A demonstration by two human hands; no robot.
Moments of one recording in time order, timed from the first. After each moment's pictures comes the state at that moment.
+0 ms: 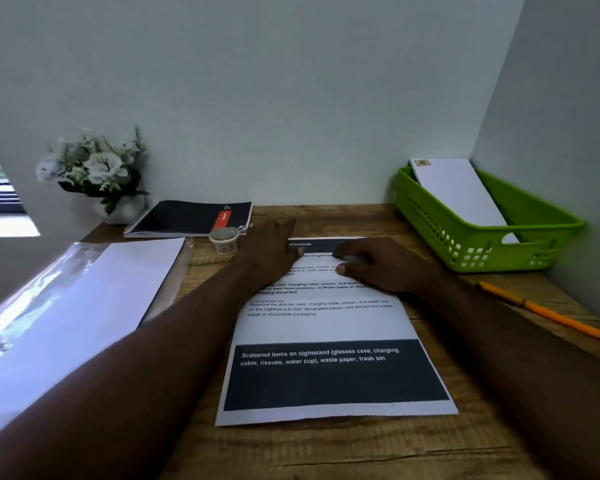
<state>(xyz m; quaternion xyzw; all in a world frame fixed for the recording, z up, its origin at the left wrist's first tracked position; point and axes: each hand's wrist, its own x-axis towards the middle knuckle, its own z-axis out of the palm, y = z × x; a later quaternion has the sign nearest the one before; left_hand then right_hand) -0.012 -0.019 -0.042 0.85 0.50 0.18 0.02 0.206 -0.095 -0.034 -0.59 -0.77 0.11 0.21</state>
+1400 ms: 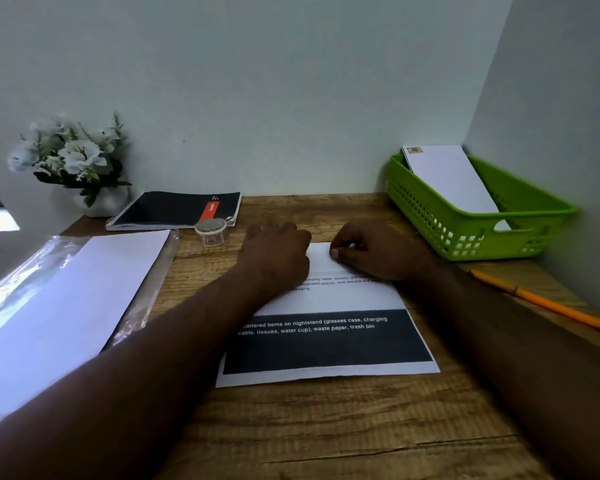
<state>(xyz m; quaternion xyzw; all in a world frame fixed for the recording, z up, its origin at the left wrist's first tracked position) 0.016 -0.072 -0.020 0.87 0.48 0.10 -0.10 0.206 -0.095 -0.027 -0.54 -0.80 0.08 0.26</state>
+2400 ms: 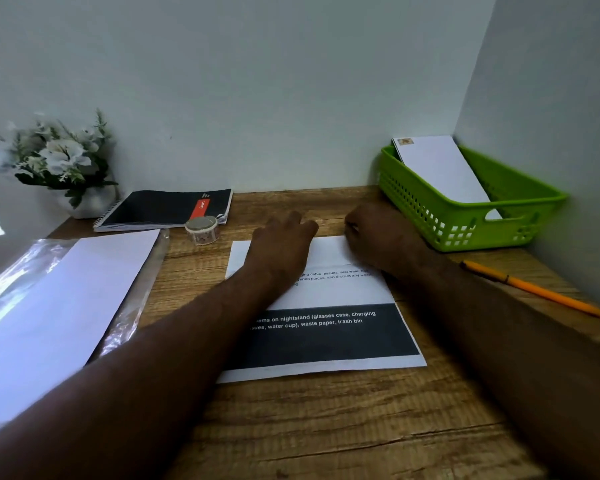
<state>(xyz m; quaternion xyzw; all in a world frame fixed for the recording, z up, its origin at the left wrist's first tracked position) 0.031 -0.075 -0.026 0.87 0.47 0.14 -0.06 0.207 -0.092 -0.026 -0.68 -0.70 -0.14 0.18</state>
